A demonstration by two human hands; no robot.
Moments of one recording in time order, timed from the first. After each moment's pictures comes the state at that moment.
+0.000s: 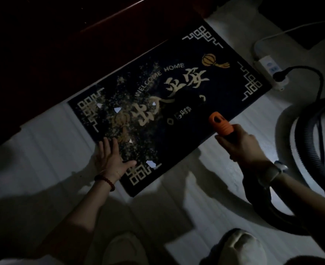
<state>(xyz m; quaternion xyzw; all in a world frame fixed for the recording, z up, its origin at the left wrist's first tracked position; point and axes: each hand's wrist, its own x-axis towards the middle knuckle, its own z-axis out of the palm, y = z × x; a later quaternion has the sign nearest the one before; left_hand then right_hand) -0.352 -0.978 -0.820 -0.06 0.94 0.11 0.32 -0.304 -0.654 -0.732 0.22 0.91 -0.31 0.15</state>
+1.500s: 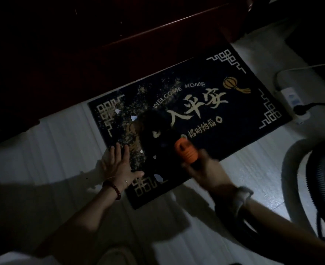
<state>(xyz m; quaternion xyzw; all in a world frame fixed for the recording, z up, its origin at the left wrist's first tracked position) -0.351 -0.981 -0.826 -0.08 0.94 0.11 0.32 -0.330 -0.733 -0.750 0.05 0.91 -0.33 0.25</state>
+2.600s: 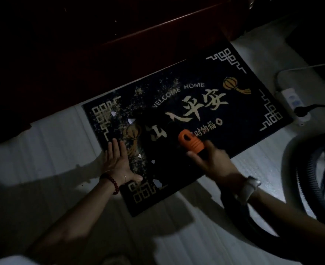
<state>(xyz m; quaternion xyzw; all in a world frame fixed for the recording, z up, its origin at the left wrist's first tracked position) -0.384 -0.981 -0.818 -0.03 0.92 0.09 0.38 -0.363 -0.720 -0.755 0.06 0.91 -0.34 0.21</state>
